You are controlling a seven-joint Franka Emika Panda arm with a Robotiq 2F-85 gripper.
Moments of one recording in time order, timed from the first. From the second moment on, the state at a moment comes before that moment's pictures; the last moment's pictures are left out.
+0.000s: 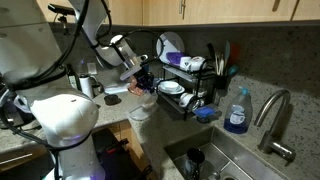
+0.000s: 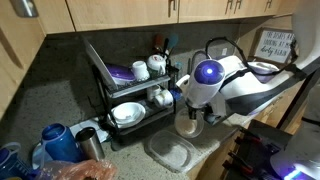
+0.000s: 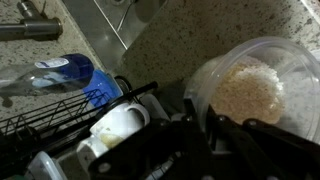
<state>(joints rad) 0.22 -0.17 0.35 -2.53 -0.75 2.28 0.48</state>
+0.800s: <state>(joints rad) 0.26 -0.18 0.38 -2.53 -0.86 2.24 0.56</state>
